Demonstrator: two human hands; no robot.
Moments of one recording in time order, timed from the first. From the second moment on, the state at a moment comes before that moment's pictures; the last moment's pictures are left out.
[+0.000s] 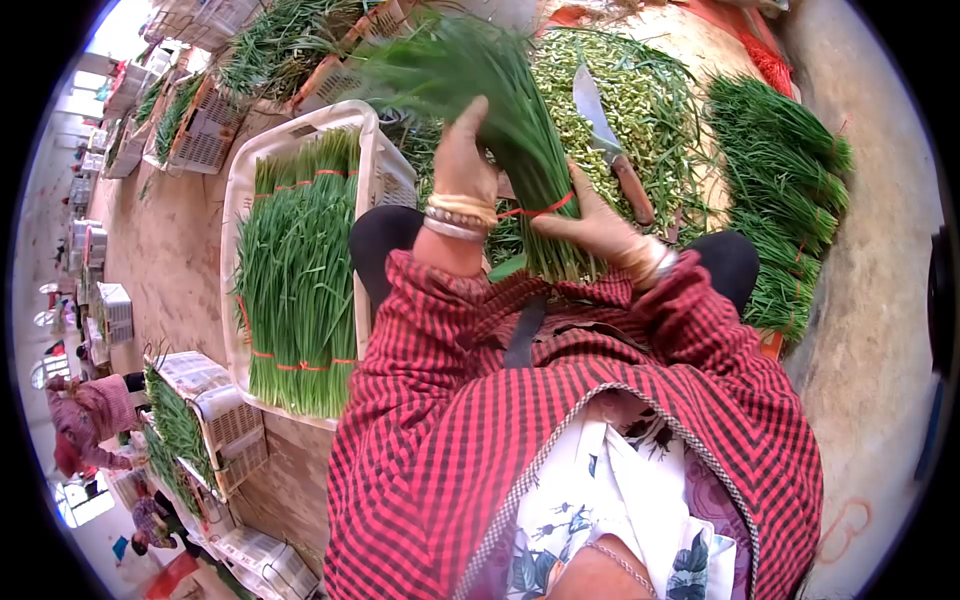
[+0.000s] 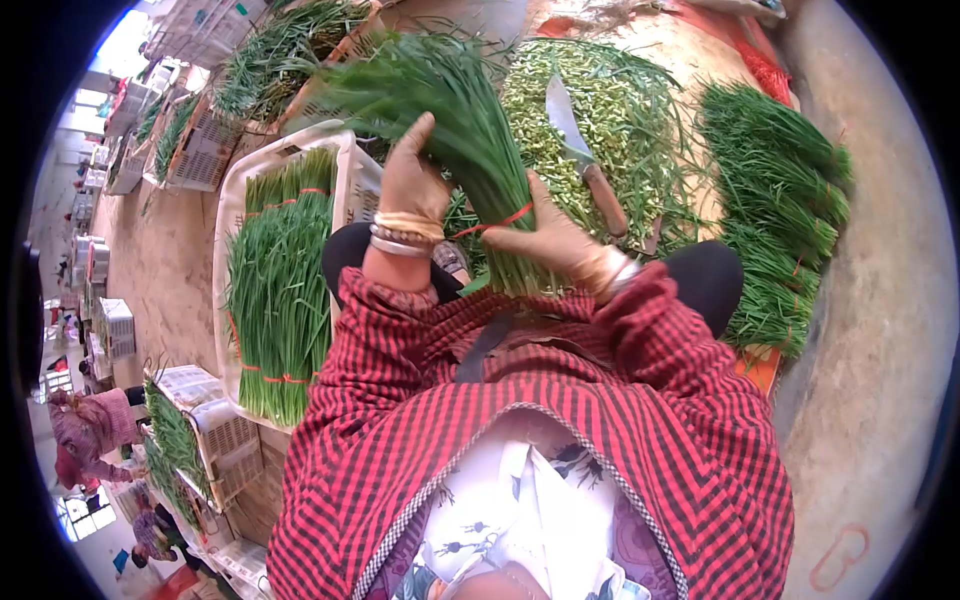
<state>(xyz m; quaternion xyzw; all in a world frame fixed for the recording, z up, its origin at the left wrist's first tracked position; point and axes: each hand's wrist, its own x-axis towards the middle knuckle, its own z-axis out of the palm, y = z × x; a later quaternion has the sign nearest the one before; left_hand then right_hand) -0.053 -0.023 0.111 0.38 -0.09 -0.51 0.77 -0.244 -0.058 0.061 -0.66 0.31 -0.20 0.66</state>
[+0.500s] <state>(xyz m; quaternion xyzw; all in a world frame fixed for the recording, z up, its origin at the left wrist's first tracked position) -0.082 0.016 0.045 0.36 -0.11 -0.66 0.65 -0.263 -0.057 0.103 -0.41 0.27 -0.15 0.86</state>
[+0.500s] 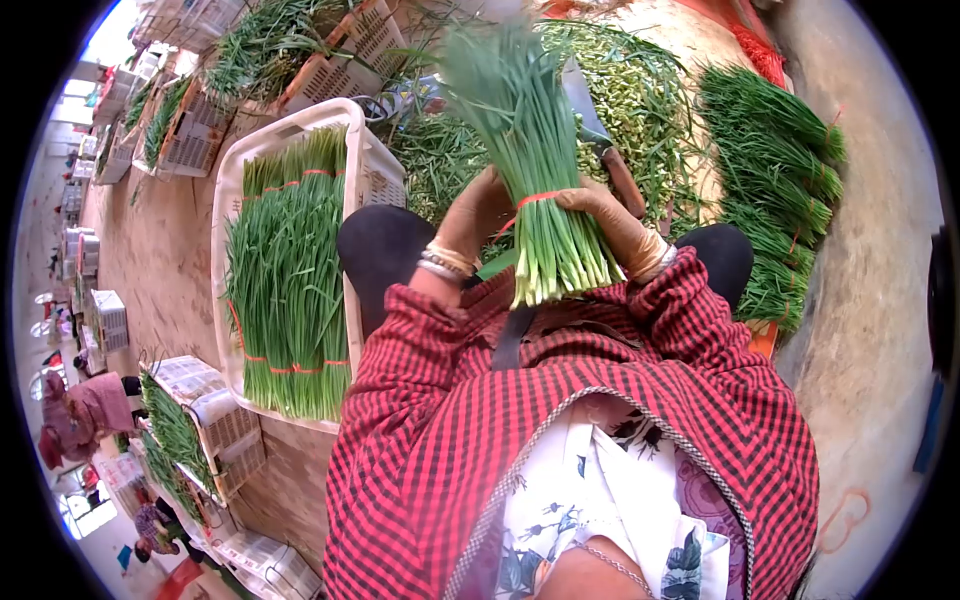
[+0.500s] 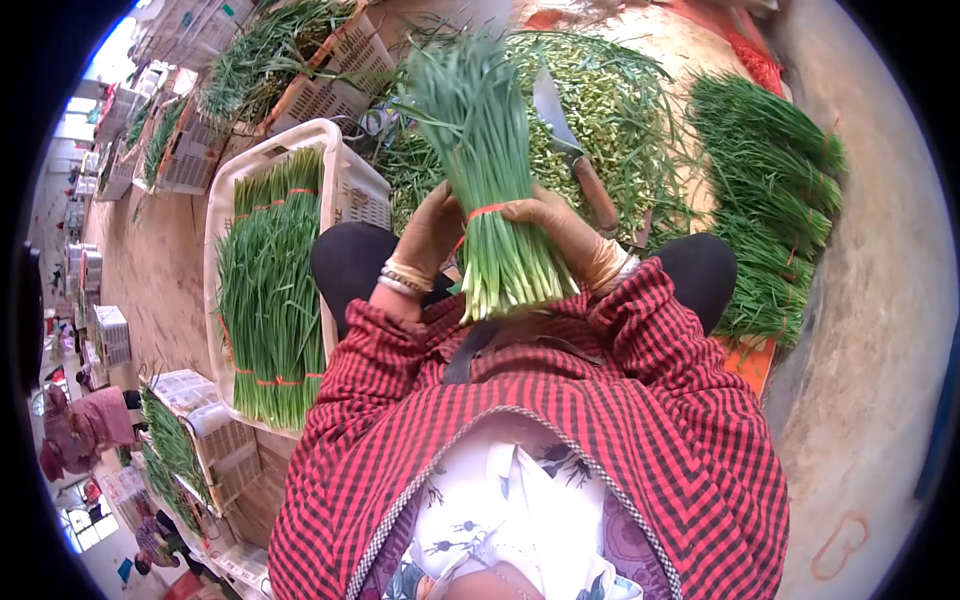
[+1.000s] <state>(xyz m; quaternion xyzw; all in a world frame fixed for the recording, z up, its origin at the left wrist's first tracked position) -0.074 0.017 0.057 0.24 0.03 -0.65 0.72 -0.215 -0.049 0.152 -0.94 0.25 -0.14 0.19</state>
